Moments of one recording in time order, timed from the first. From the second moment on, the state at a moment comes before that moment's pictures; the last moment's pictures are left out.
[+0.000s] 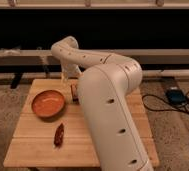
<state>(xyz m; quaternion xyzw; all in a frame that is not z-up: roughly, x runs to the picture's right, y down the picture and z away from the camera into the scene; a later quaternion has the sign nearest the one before) -0.121 -0.038 0.878 -0.24 0.19 0.56 0.77</state>
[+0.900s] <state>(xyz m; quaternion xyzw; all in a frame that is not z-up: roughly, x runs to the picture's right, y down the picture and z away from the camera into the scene) -0.121 -0.038 0.878 -0.24 0.19 0.56 0.77</state>
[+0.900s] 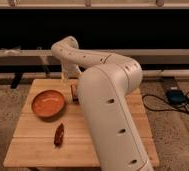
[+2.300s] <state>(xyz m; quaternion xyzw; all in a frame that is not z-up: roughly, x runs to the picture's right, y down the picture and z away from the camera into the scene) -0.122 -0.039 0.874 -0.23 0.18 0.56 0.78</state>
